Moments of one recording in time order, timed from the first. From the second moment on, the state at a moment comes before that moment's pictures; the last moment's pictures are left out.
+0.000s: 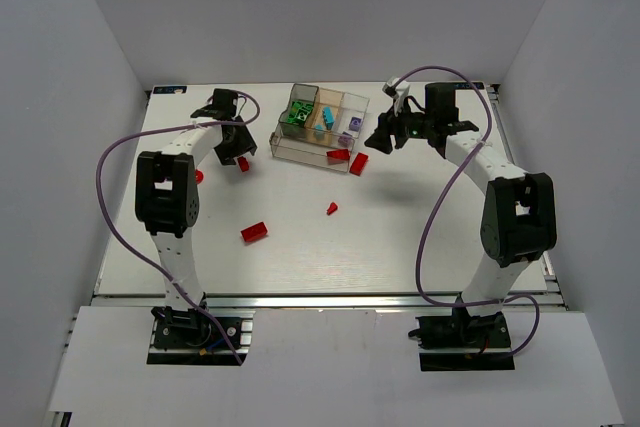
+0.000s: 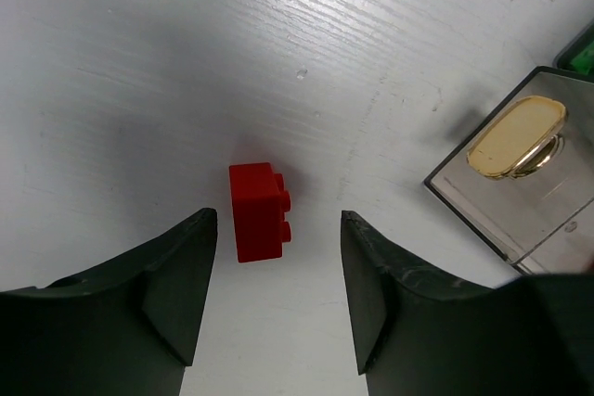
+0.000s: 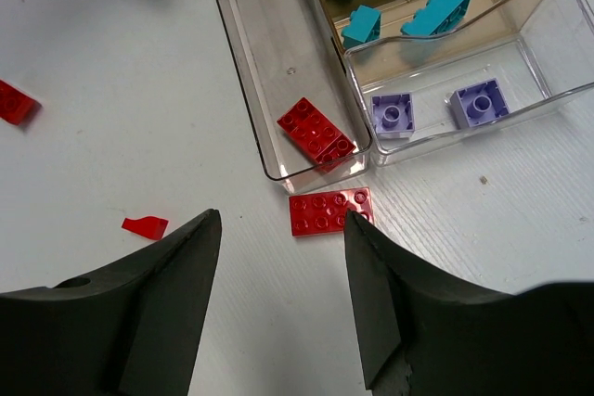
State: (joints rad) left arm -0.13 2.06 1.59 -0.61 -0.08 -0.57; right arm 0.22 1.77 1.33 -0.15 -0.80 -0.30
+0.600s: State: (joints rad) left arm -0.13 2.12 1.59 -0.61 -0.06 -0.55; right arm 0.22 1.76 1.33 -0.17 -0.80 -0.31
